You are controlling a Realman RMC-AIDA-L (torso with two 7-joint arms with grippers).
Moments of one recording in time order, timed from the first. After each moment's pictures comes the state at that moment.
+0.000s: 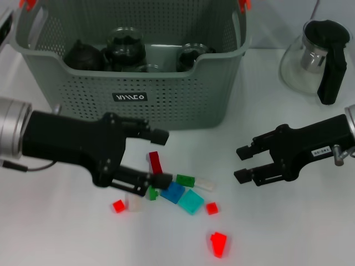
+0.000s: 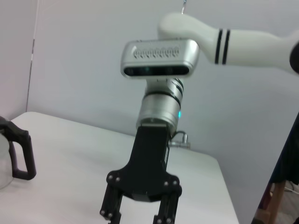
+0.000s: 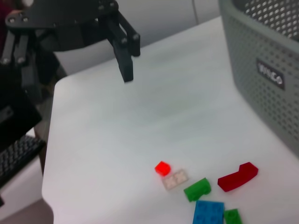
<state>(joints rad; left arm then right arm) -0.51 -2.12 0.76 1.13 2.00 1.99 -1.67 0.71 2.01 -0.99 -0.75 -2.13 -1.64 1.67</state>
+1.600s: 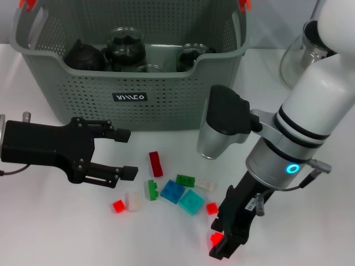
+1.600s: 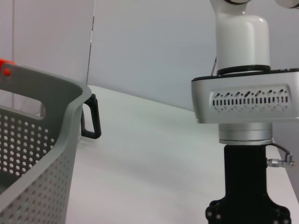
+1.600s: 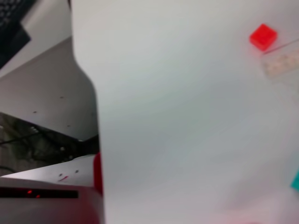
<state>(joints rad) -0.50 -2.08 0.63 0.99 2.15 1.90 -1.49 0.95 2.11 -1.65 -0.81 -2.24 -1.57 2.23</state>
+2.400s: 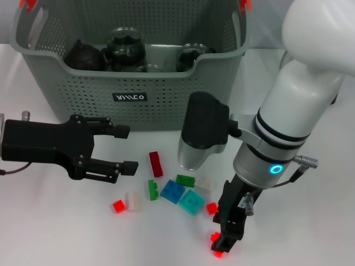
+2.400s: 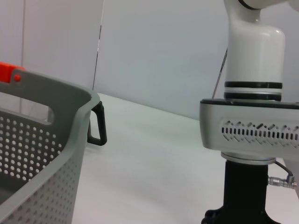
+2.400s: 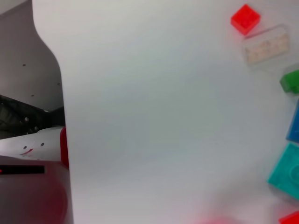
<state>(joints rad) -0.50 -2.07 0.61 0.96 2.14 1.89 -1.48 1.01 2.11 -1.81 -0.83 -2.26 -1.50 2.34</state>
